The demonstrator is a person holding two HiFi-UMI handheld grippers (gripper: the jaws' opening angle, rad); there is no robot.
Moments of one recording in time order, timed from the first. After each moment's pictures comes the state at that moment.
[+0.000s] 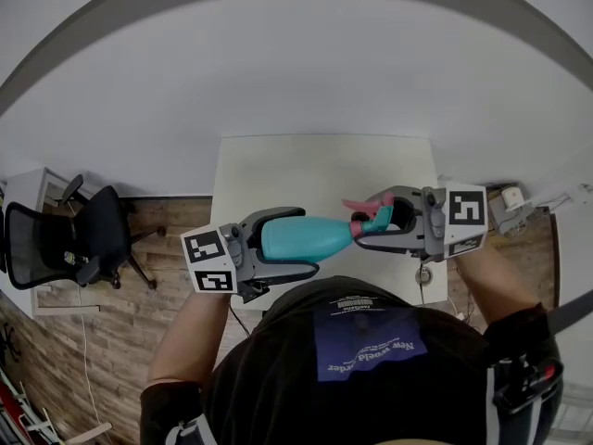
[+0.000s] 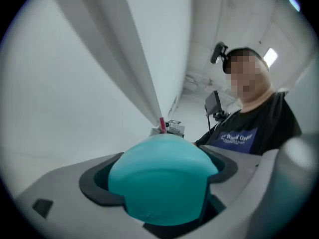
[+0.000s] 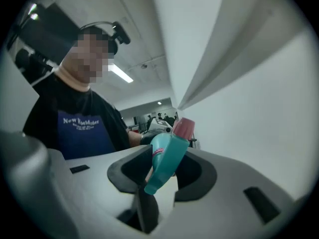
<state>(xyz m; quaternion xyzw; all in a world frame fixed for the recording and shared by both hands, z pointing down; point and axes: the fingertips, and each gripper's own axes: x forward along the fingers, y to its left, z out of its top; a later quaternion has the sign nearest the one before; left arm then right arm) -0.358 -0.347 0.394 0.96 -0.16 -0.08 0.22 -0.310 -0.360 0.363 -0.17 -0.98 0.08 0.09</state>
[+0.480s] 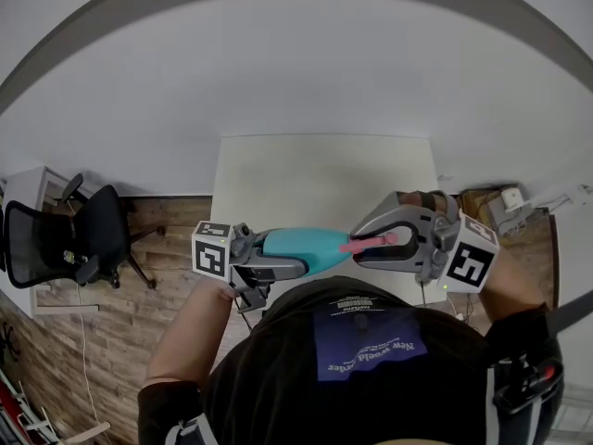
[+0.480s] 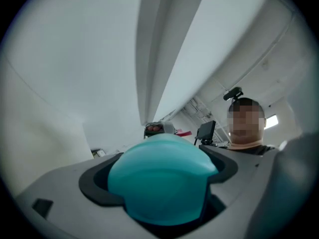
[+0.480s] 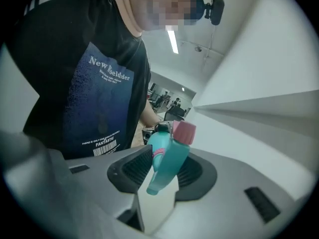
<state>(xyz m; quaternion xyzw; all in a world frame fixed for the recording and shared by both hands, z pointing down) -0.351 -0.338 0.403 0.88 -0.04 -0.19 0.43 -0.302 -0.325 0.365 -0.19 -0.92 -0.30 0.15</state>
